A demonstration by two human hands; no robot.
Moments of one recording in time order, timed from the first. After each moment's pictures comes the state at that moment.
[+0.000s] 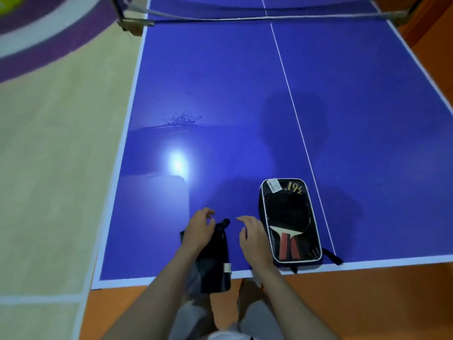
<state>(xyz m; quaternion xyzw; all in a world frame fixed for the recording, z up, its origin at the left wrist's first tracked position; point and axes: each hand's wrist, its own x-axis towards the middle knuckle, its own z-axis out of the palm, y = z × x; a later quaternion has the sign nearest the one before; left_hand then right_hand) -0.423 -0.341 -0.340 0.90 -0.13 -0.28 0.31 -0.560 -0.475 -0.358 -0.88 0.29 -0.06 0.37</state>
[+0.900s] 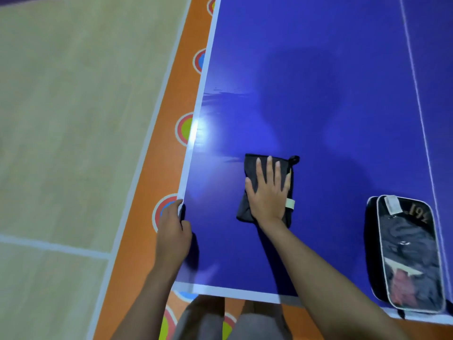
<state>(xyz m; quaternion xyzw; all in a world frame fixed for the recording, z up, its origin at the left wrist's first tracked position) -0.290 -0.083 -0.360 0.91 0.01 -0.19 0.37 -0.301 -0.339 -0.442 -0.97 0.25 -0.03 0.06</state>
